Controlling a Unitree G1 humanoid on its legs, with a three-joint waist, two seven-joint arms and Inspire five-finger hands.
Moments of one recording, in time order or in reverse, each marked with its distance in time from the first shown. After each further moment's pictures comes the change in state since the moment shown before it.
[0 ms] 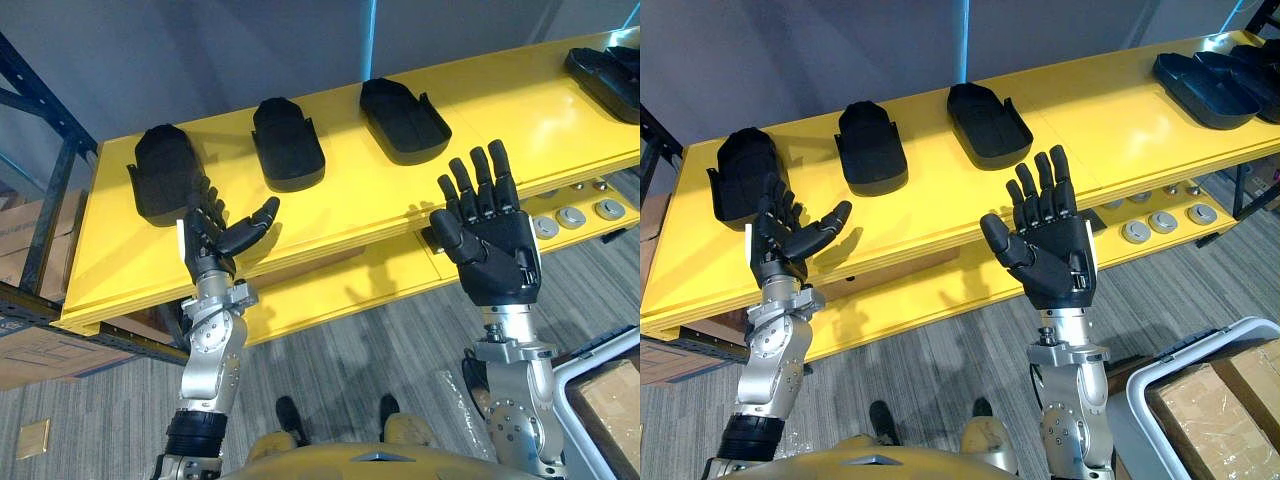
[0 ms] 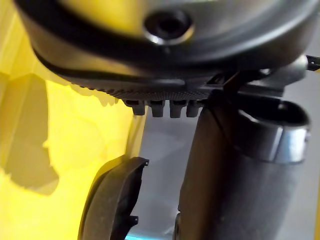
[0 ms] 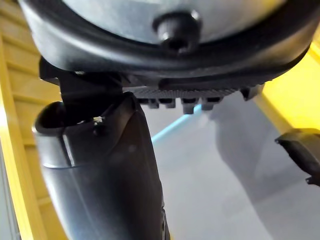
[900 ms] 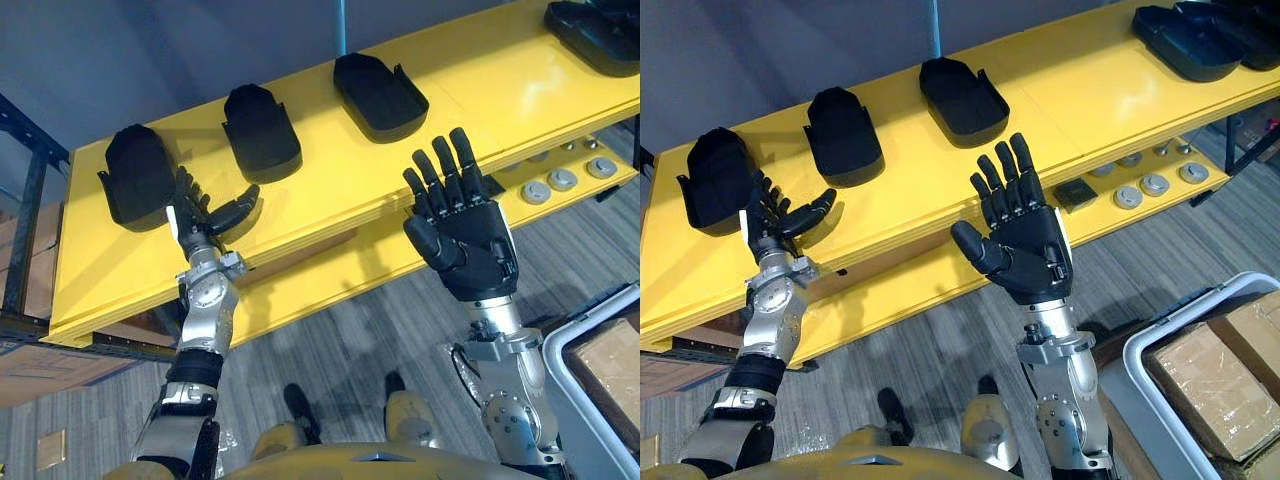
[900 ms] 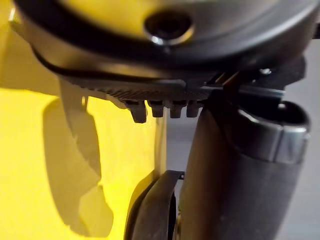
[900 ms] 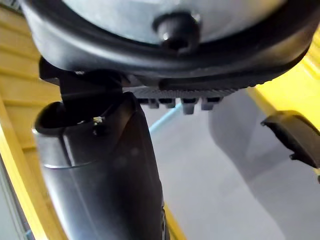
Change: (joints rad) left arm -0.301 0.079 0.099 0.469 -0.038 -0.064 0.036; right arm -0.046 -0.059 0.076 0.001 0.042 0.025 0.080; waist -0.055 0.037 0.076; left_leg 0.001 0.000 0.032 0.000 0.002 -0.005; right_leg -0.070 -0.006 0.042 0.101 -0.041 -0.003
